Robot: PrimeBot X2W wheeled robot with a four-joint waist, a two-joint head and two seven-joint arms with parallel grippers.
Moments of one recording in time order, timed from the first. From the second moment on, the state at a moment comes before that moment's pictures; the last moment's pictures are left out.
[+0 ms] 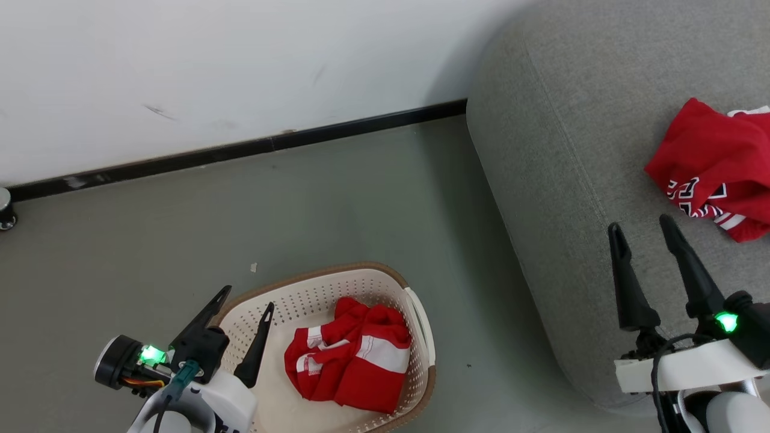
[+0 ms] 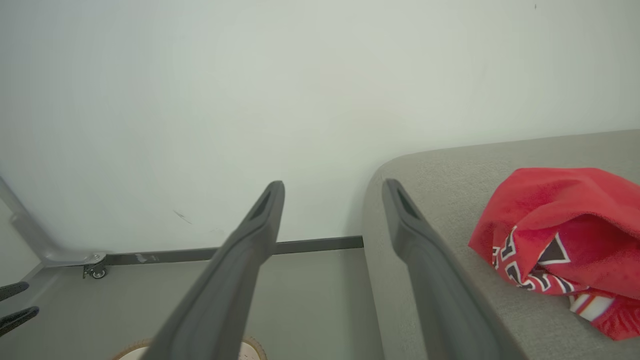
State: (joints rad) left arm -0.24 0.20 -0.34 0.36 -0.15 0.01 -0.21; right arm 0.00 -0.04 -0.04 -0.18 0.10 0.12 -0.25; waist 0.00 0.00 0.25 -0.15
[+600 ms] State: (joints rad) left arm -0.37 0.20 -0.45 0.55 -0.03 -0.02 -0.18; right arm -0.14 -0.04 -0.08 -0.25 0.12 0.12 -0.25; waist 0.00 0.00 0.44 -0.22
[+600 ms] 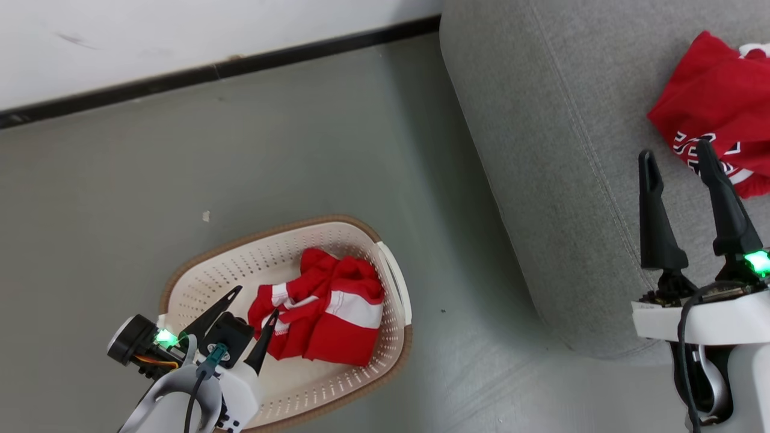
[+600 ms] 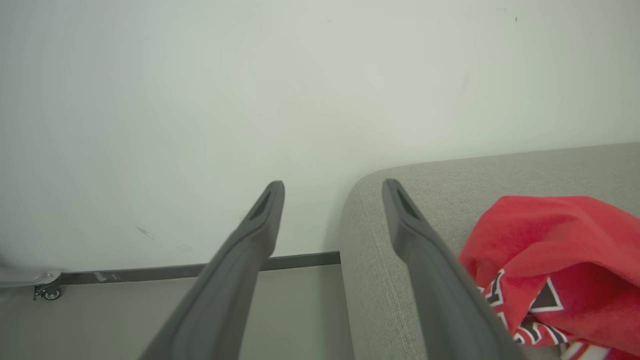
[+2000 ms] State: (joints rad) left arm -0.65 0.23 -0.51 0.88 0.11 0.02 -0.17; right arm -0.41 -0.04 -0.09 -0.31 0.24 0.12 -0.26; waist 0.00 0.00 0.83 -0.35
